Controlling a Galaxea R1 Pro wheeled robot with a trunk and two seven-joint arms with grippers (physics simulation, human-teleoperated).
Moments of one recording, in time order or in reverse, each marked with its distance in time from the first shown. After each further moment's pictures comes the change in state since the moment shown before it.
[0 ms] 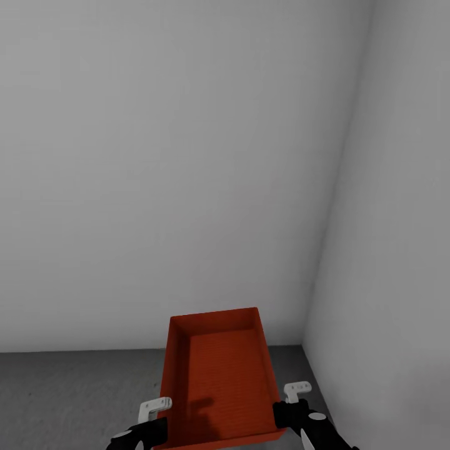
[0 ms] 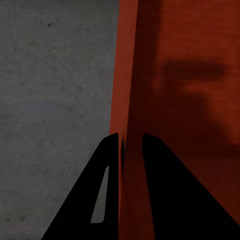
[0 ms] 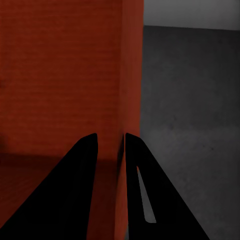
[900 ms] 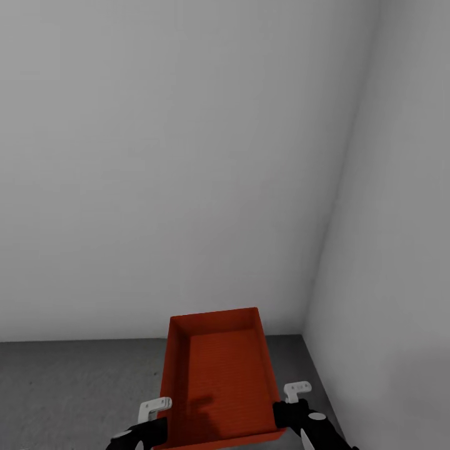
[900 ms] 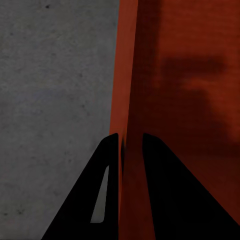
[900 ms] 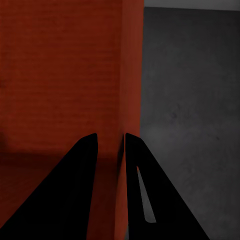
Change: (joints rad) left arm 0.000 0.000 0.000 0.000 0.000 0.000 0.000; right arm 0.000 0.000 0.001 0.000 -0.002 0.000 -0.001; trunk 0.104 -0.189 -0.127
